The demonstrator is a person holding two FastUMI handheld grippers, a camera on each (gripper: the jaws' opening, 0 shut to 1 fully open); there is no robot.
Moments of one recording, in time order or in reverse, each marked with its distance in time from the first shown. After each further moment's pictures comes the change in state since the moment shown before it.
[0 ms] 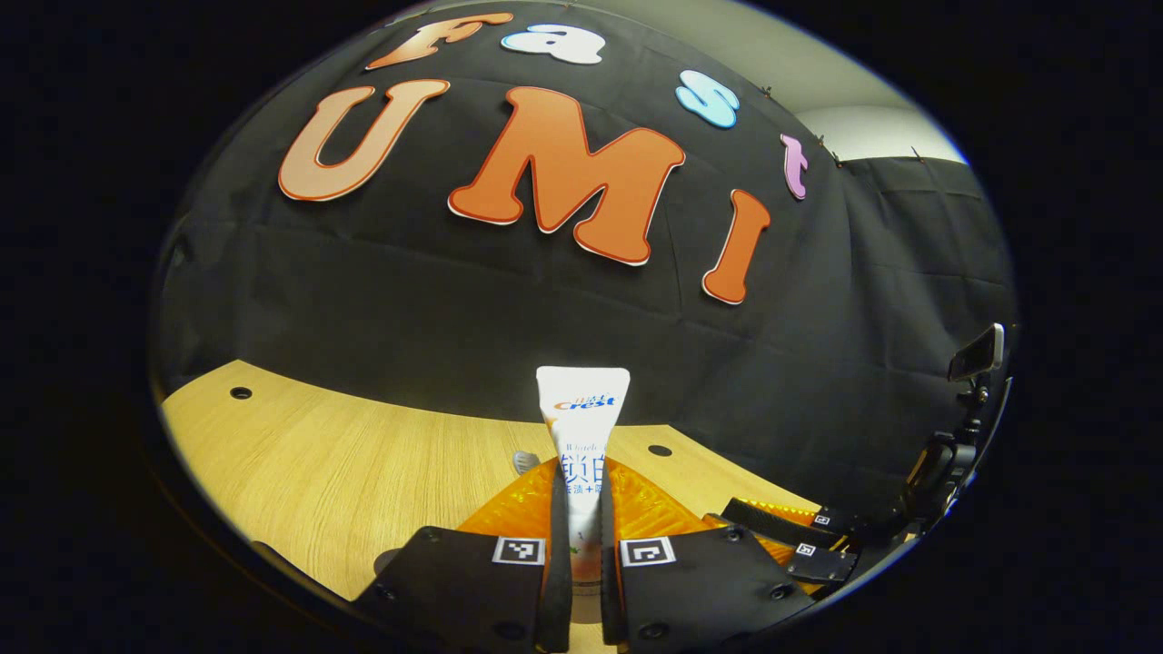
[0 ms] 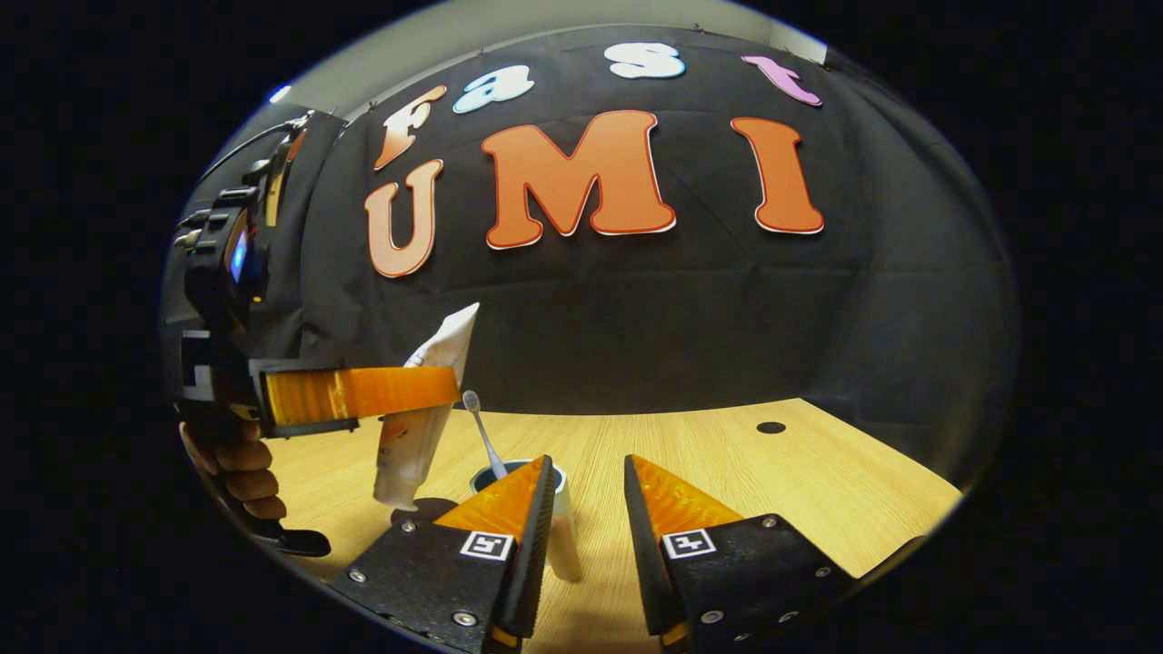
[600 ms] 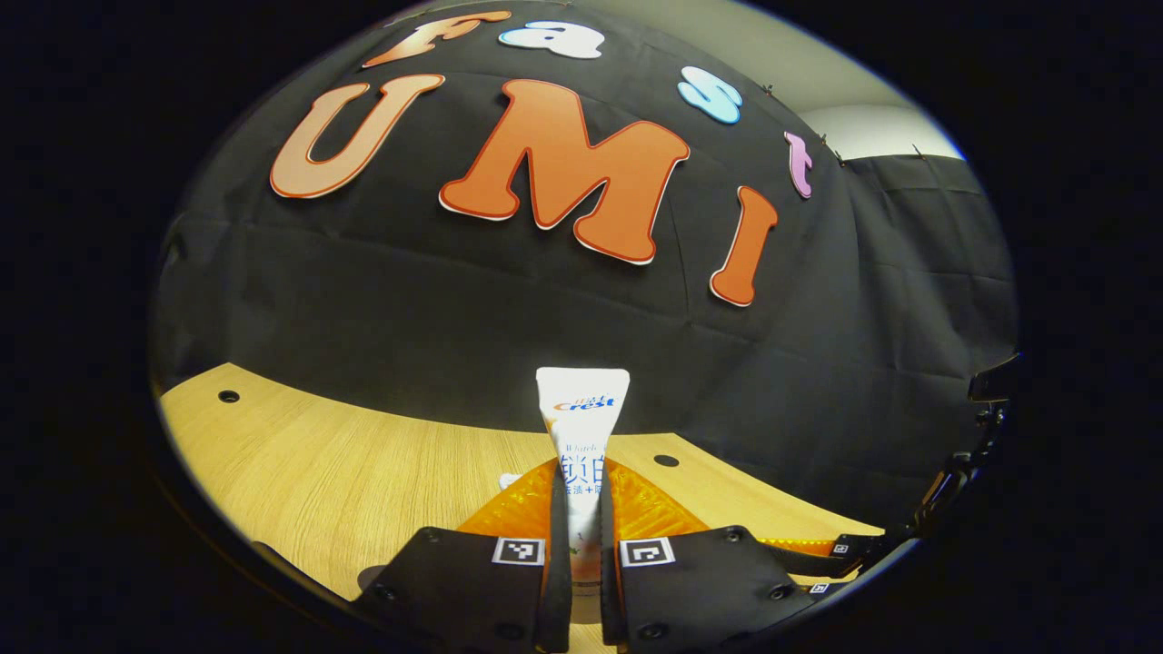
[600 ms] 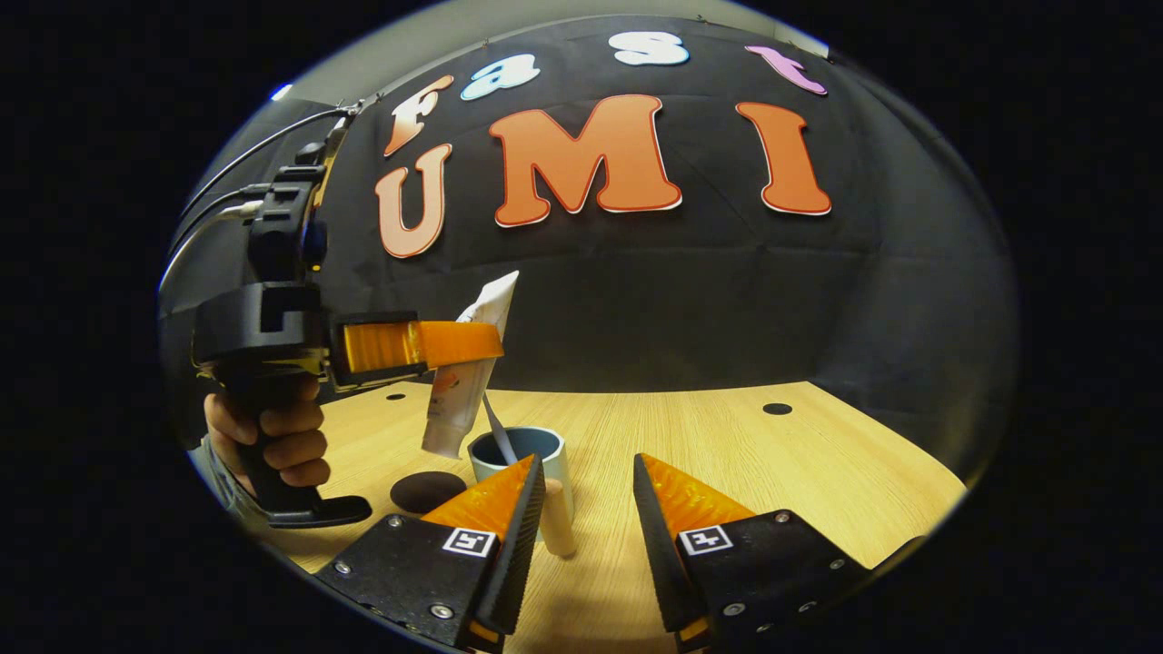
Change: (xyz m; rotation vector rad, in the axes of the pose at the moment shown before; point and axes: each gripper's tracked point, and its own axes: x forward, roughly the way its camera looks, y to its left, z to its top) left arm 0.039 0.000 -0.002 0.018 -0.023 0.011; right arm -0.008 -0.005 -0.025 -0.001 0.048 0.041
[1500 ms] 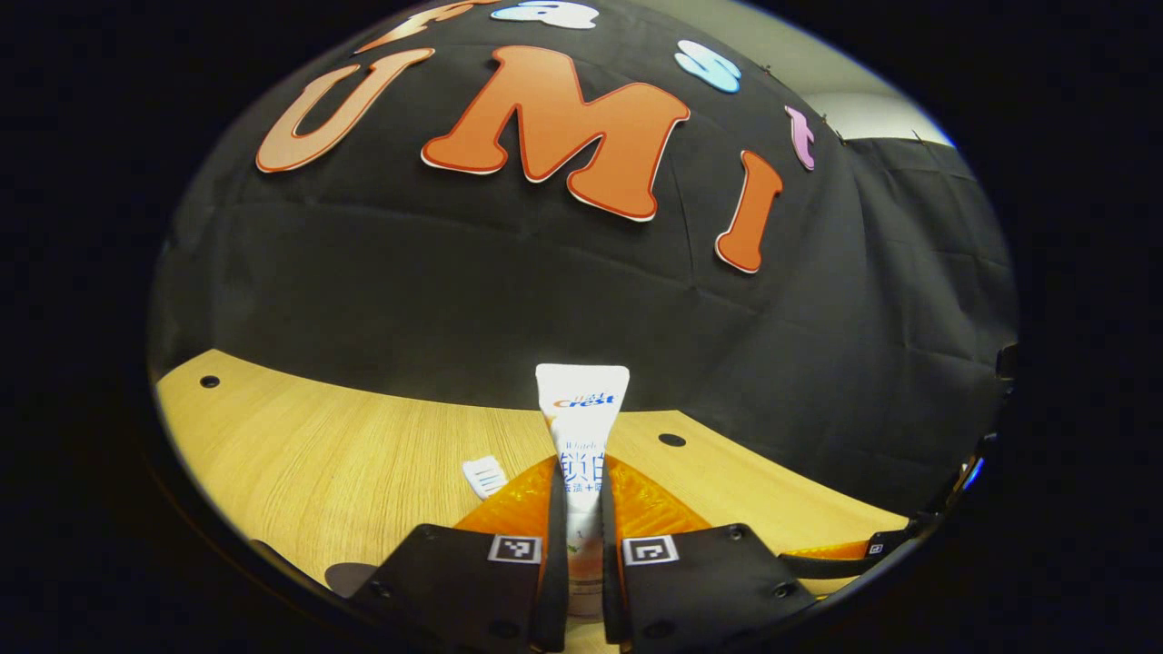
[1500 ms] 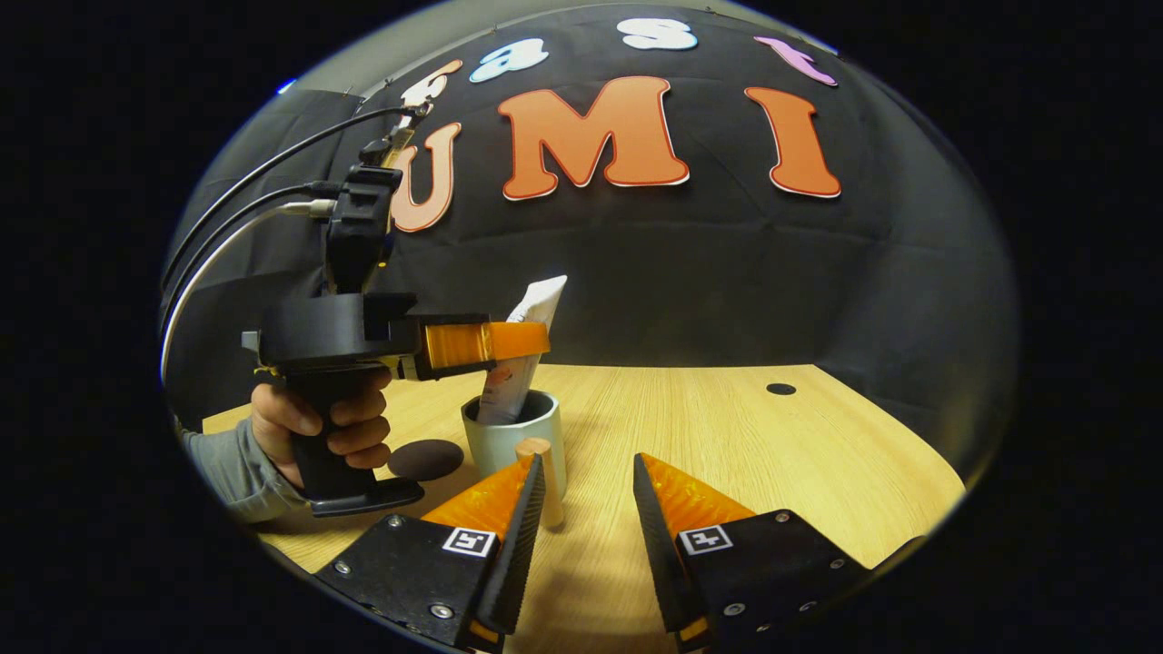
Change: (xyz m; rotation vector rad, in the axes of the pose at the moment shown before) left arm 0.030 -0.004 -0.046 0.029 0.085 -0.007; right arm 0.002 0.001 -0.027 -0.031 0.073 0.031
